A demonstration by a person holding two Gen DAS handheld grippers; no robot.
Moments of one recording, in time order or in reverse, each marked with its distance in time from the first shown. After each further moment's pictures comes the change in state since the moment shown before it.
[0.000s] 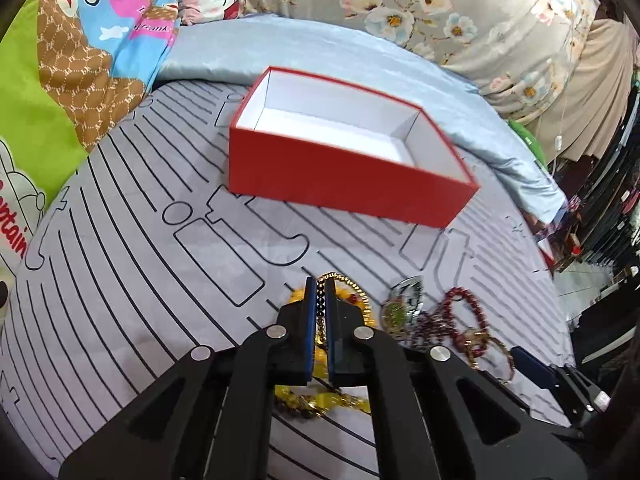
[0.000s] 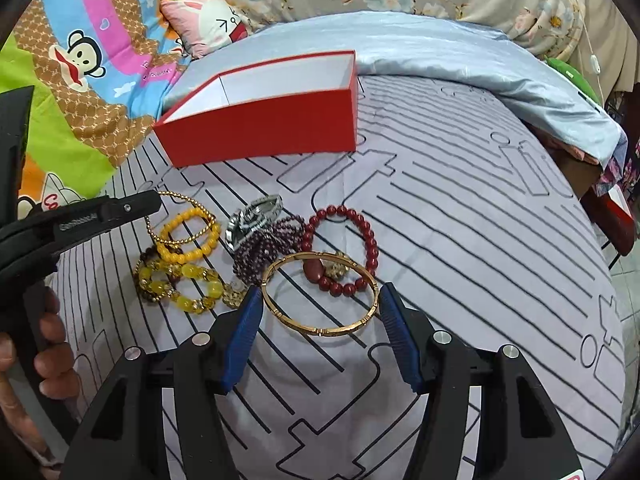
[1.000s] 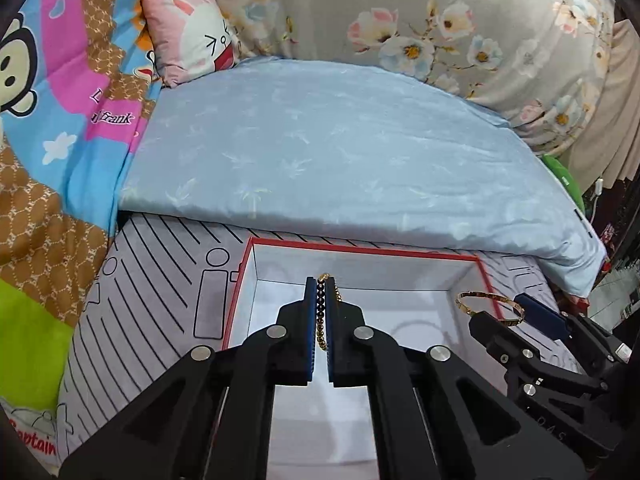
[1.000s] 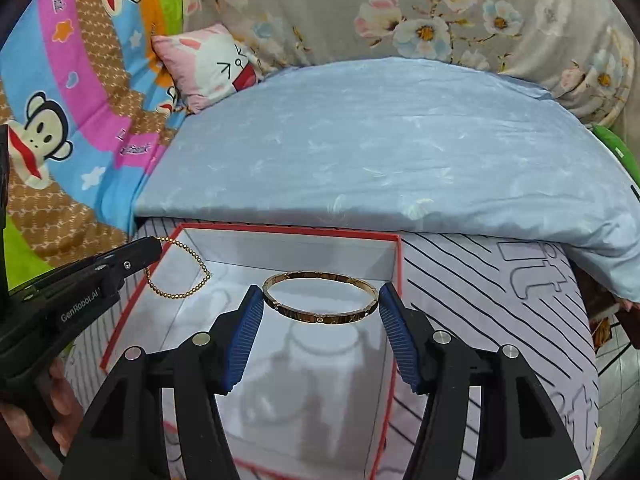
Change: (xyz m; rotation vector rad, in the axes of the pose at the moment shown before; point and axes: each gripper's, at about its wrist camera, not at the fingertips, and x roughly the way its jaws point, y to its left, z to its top) left arm 0.100 -0.007 0.190 0.063 -0.077 0.119; right arm 0.111 0.011 0.237 -0.055 -0.090 0.052
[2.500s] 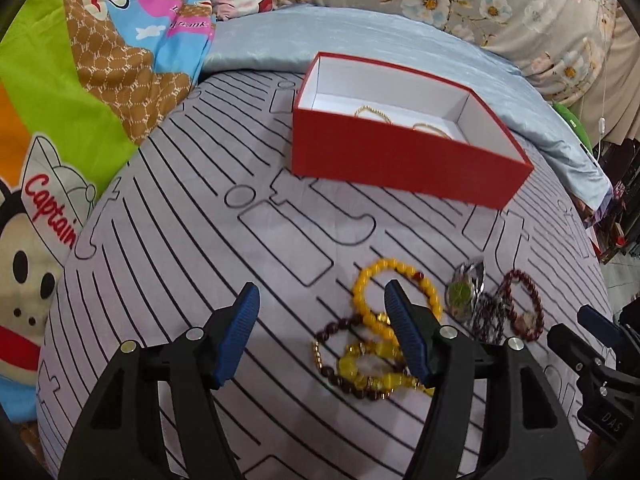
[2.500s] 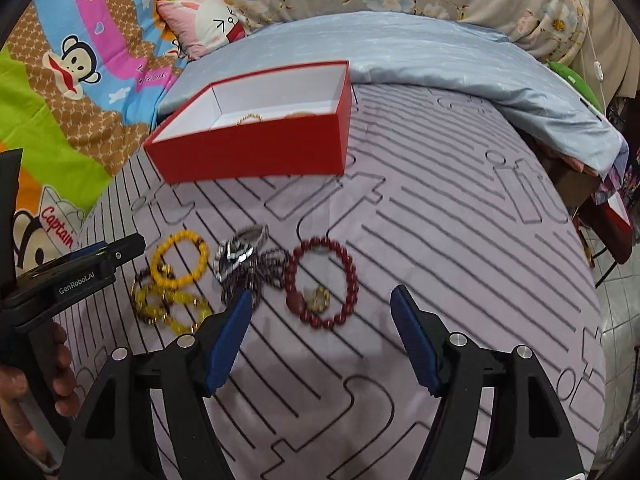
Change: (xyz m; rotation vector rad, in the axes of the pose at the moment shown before) left arm -0.106 0.022 -0.195 -0.026 0.148 0.086; right arm -0.129 -0.005 -0.205 0.048 0.123 -0.050
